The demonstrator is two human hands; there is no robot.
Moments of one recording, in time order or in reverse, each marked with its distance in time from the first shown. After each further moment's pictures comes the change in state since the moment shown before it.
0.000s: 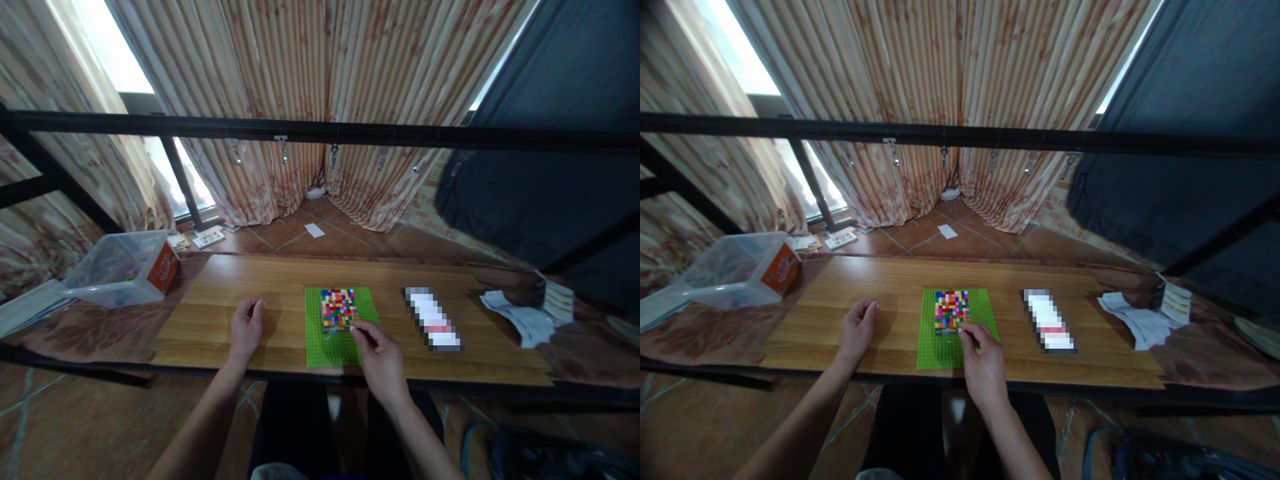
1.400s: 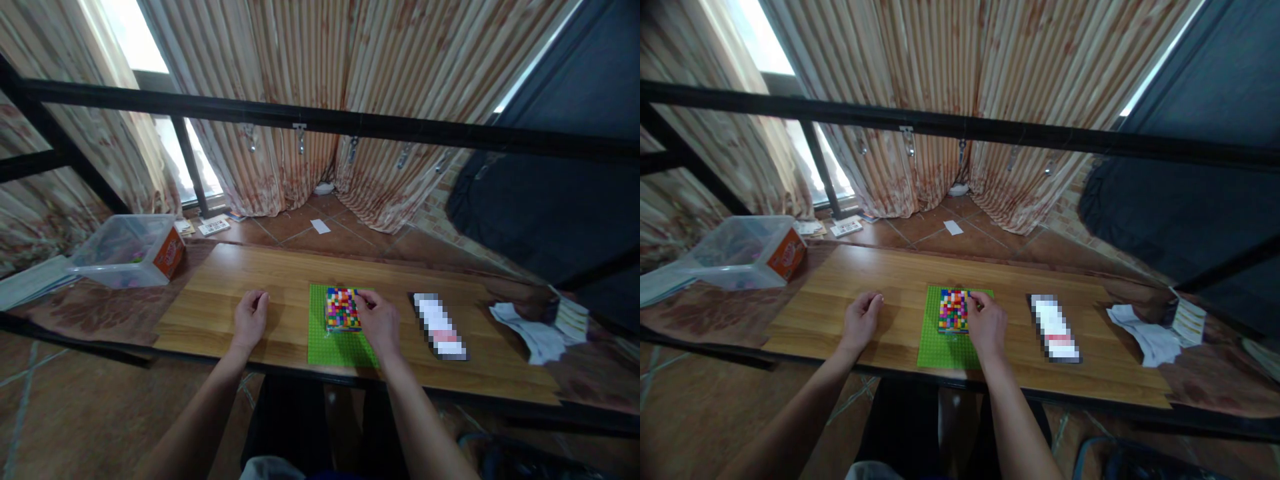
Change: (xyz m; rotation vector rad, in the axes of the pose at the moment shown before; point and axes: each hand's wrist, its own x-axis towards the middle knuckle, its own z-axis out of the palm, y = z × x) left_hand -0.001 -0.001 0.002 0.003 -0.001 0.013; right_hand 0.073 0.014 0.017 -0.303 0.101 -0.042
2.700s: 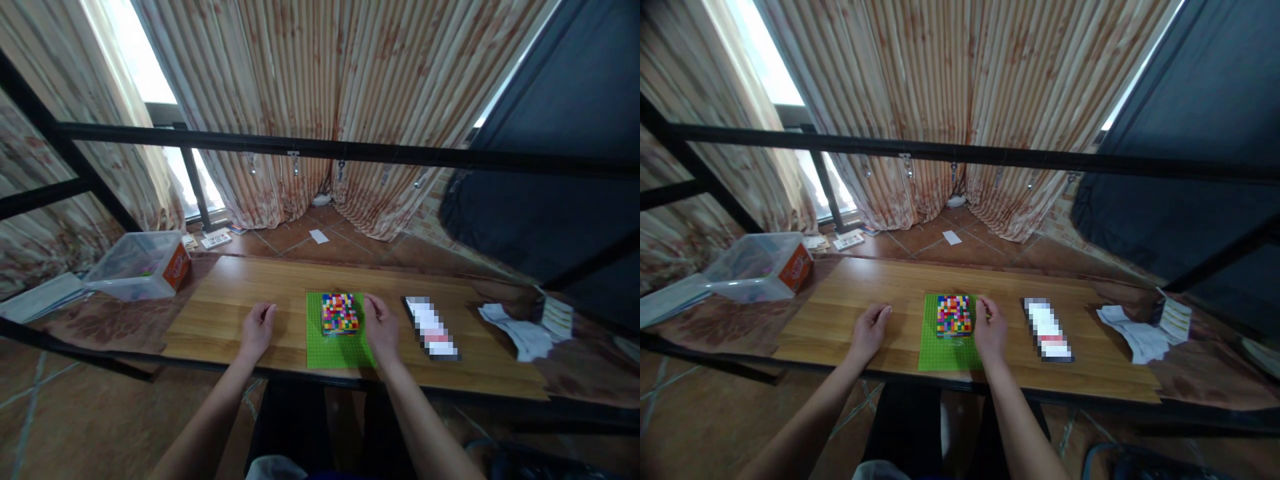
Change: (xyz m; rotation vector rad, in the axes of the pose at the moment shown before) left_hand -0.014 0.030 -0.002 0.007 -0.124 -0.006; right_hand -0.008 0.010 -0.007 0.375 0.086 0.081
